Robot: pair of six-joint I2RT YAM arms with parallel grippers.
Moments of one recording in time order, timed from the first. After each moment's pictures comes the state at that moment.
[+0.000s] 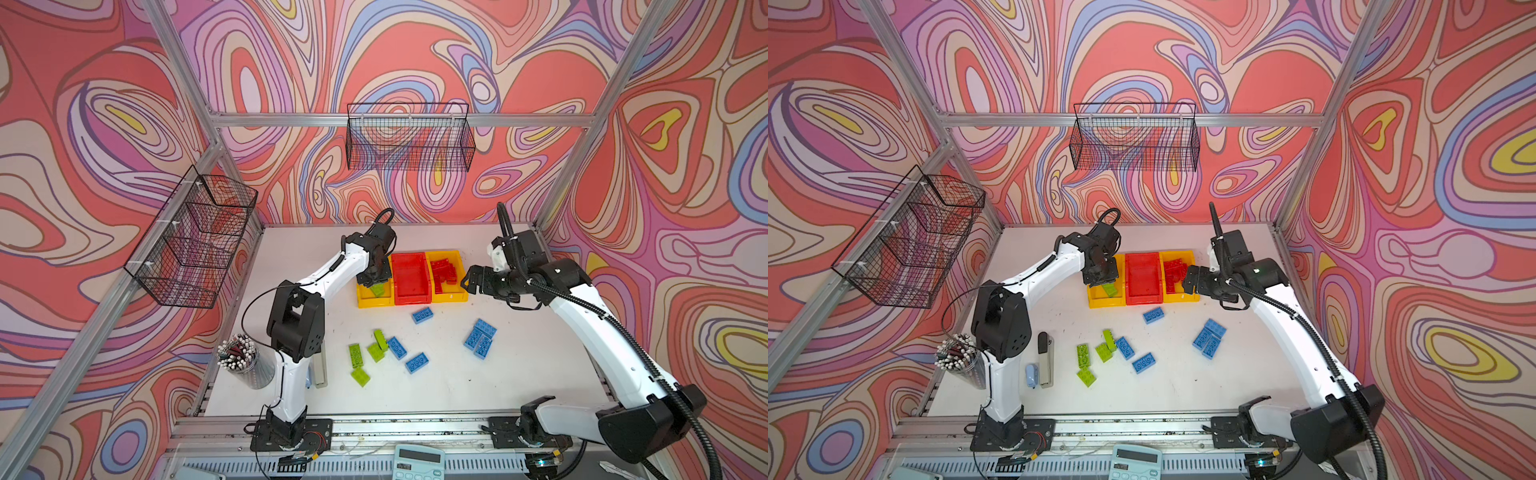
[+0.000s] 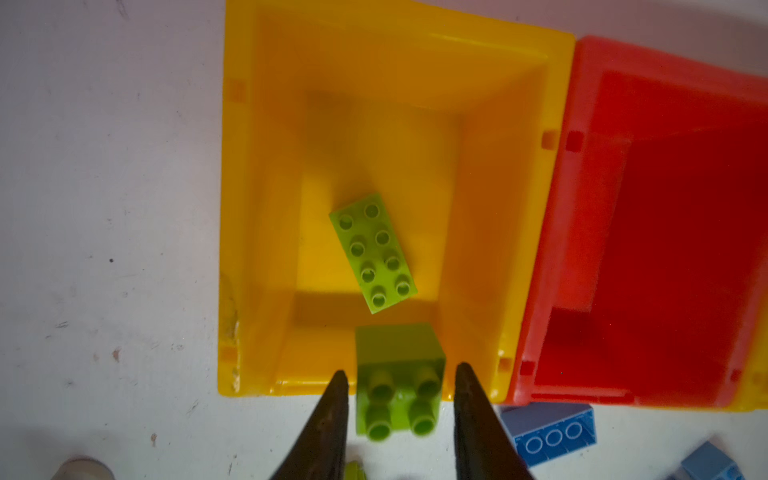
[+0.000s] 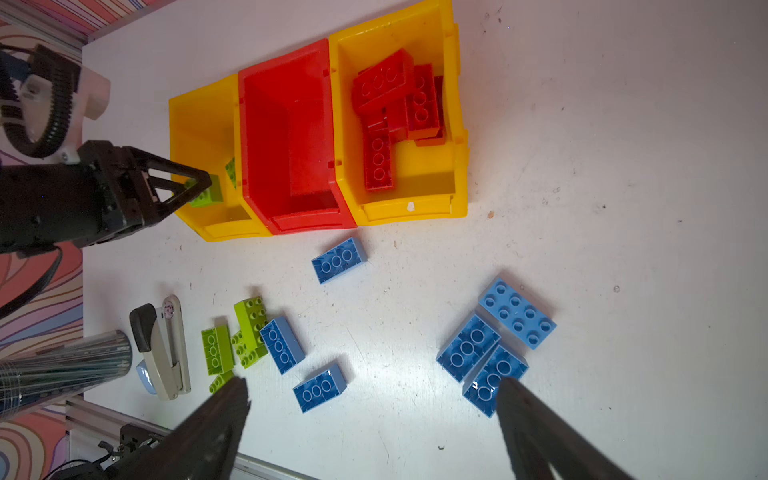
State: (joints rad) left arm -0.49 2.06 1.81 -1.01 -0.08 -0.71; right arm 0.32 1.29 1.38 -1.06 -0.14 0.46
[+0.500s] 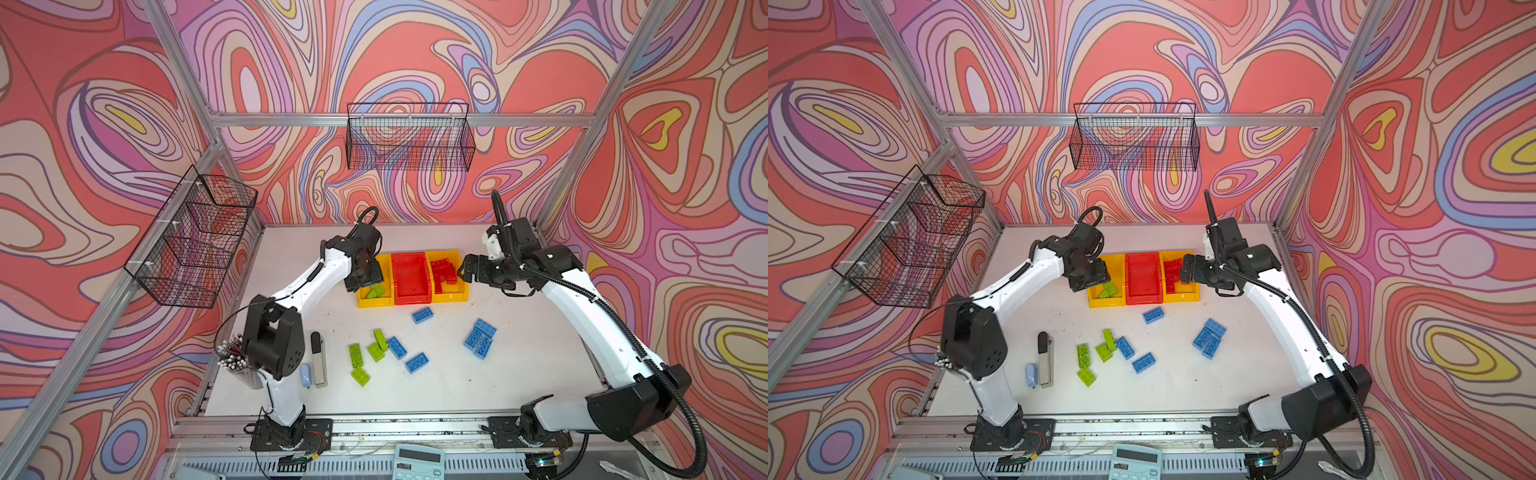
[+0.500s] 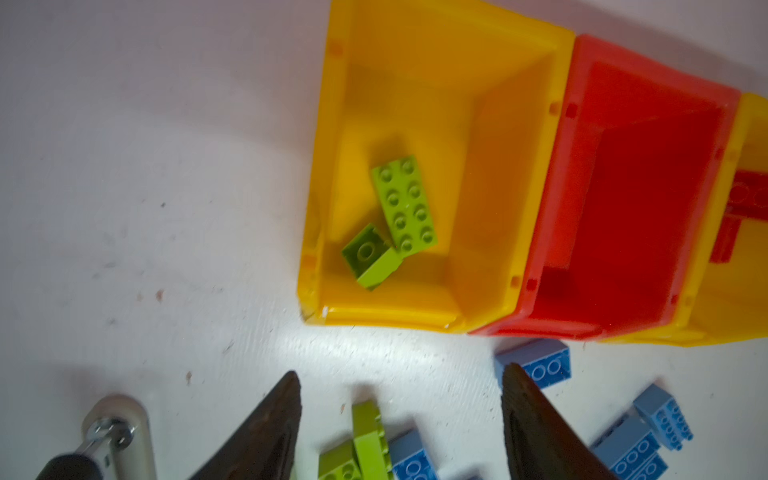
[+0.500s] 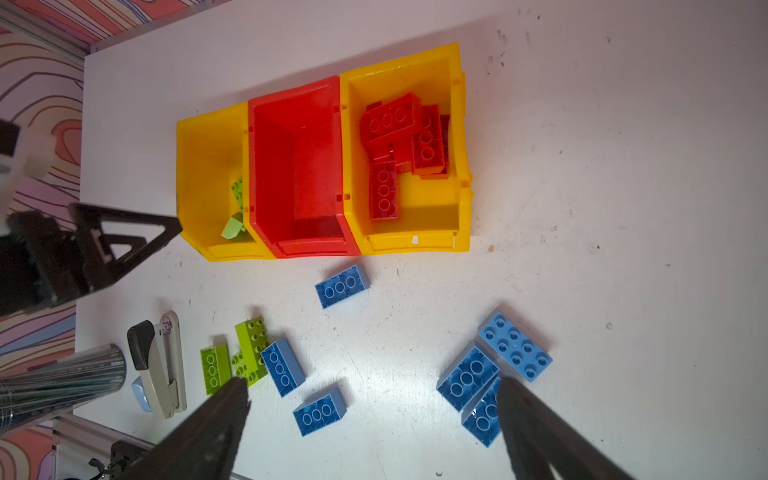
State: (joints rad) left arm -0.46 1.74 1.52 -0.99 -0.03 -0.75; right arm 0.32 1.41 1.50 -1.06 -0.13 0.42
